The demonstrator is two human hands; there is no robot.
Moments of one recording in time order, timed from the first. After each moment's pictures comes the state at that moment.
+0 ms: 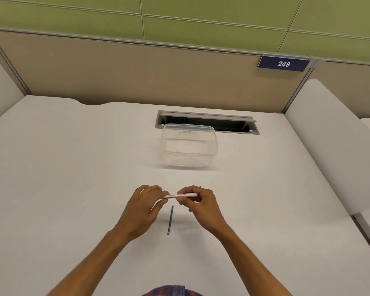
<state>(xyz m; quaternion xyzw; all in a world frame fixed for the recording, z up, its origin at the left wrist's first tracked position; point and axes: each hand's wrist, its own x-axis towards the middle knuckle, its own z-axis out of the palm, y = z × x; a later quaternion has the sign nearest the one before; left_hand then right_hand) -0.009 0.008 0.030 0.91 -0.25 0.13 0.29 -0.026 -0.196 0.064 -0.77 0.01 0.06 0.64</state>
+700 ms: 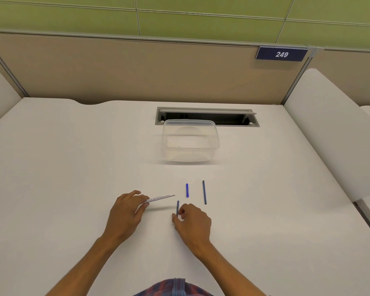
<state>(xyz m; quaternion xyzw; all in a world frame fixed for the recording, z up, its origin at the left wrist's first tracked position) -0.017 0.061 -0.011 0.95 -0.15 0.13 0.26 -0.058 -0.146 0.006 -0.95 0.11 0.04 0.29</state>
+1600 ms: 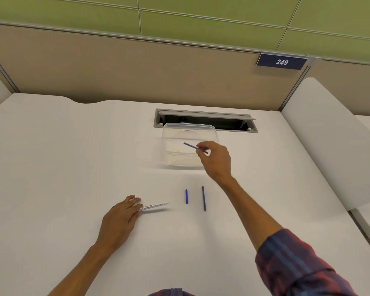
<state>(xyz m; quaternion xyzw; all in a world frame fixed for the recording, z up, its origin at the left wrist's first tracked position) -0.009 0.078 -0.028 0.96 -0.14 0.09 0.23 0.091 -0.210 0.090 -0.92 0.06 -0.14 0.37</state>
